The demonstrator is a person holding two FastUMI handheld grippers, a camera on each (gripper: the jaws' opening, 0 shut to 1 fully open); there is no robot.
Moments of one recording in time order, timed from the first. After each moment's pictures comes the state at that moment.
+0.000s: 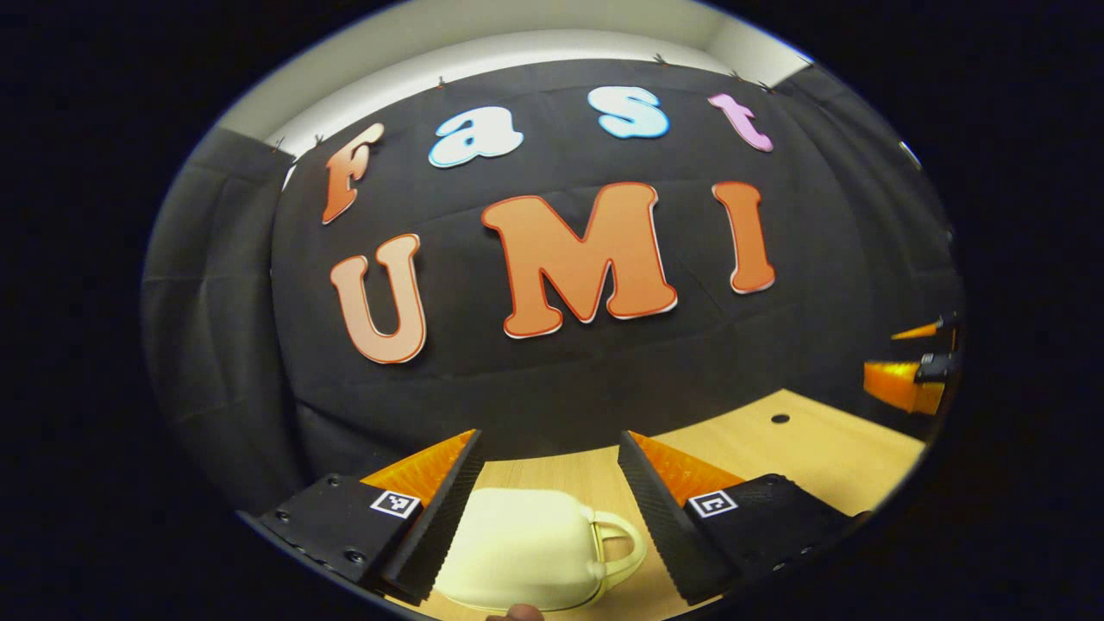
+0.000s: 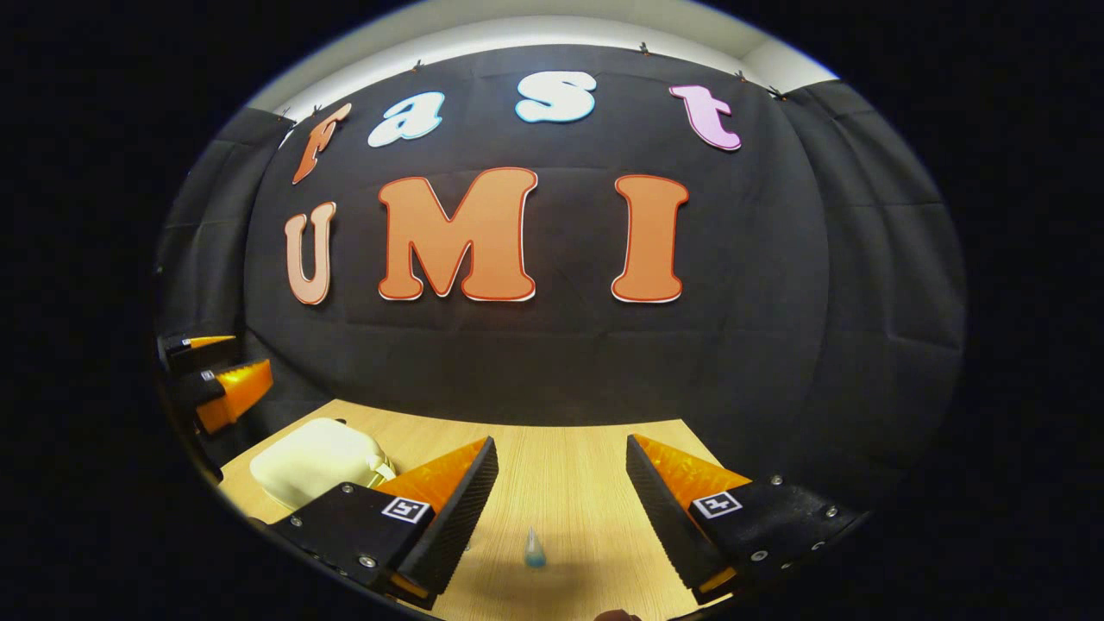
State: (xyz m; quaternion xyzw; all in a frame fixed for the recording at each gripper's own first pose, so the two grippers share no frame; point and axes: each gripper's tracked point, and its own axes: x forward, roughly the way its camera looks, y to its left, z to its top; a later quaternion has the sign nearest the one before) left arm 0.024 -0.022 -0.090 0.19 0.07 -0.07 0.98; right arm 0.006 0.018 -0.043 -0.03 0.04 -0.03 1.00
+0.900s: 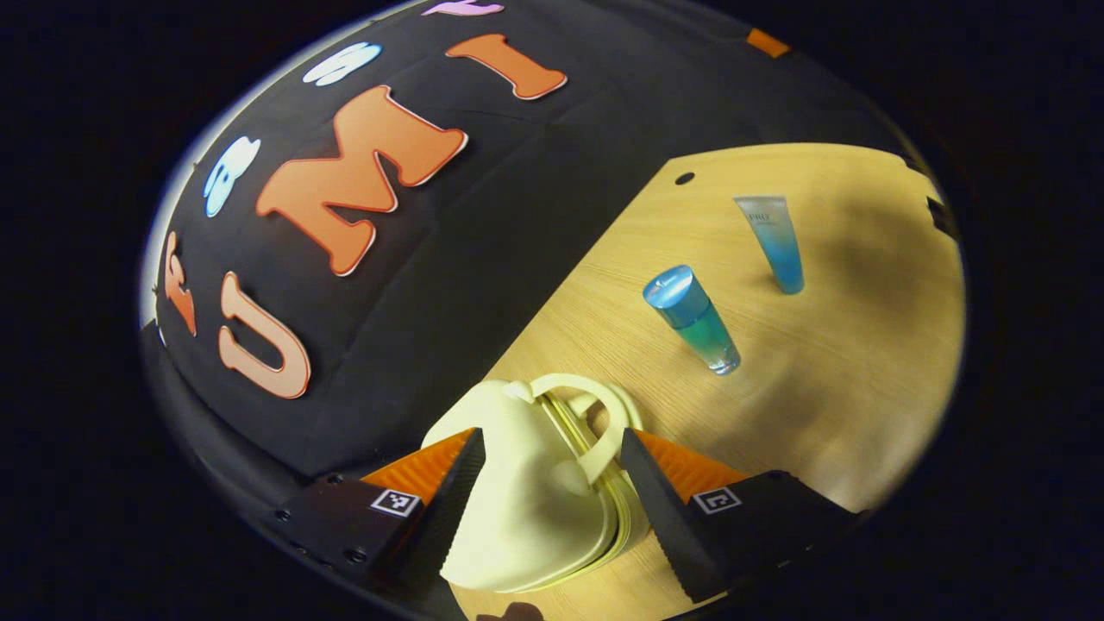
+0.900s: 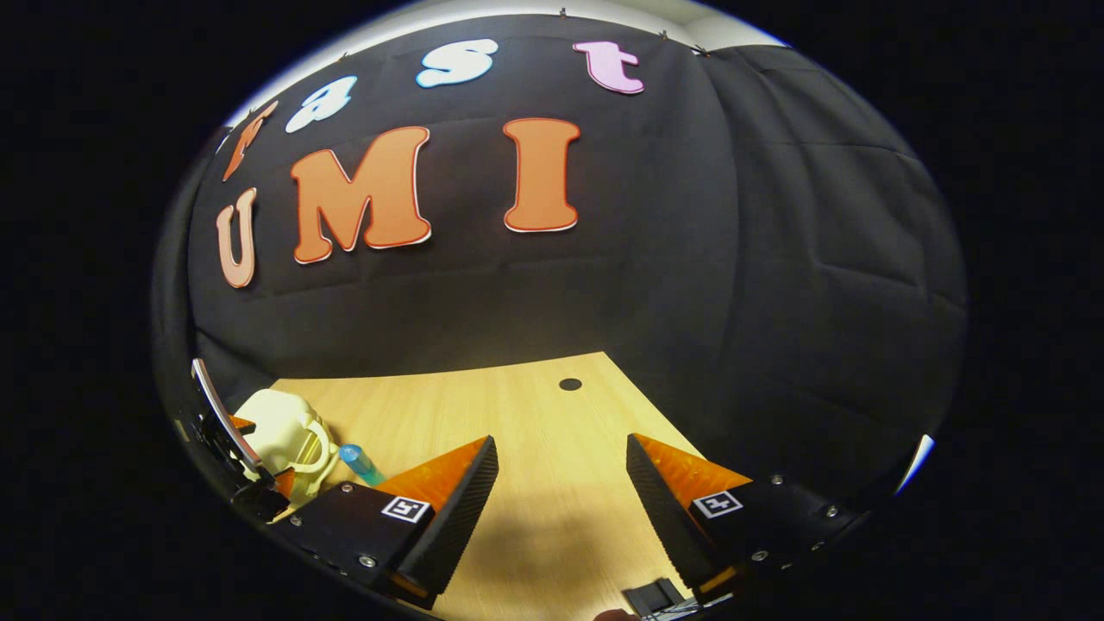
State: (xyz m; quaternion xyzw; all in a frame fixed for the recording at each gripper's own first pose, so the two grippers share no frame) left arm 0.024 -0.044 -0.313 0.49 0.22 -0.17 0.83; right arm -0.045 -0.097 -0.109 0.01 0.12 -0.15 0.98
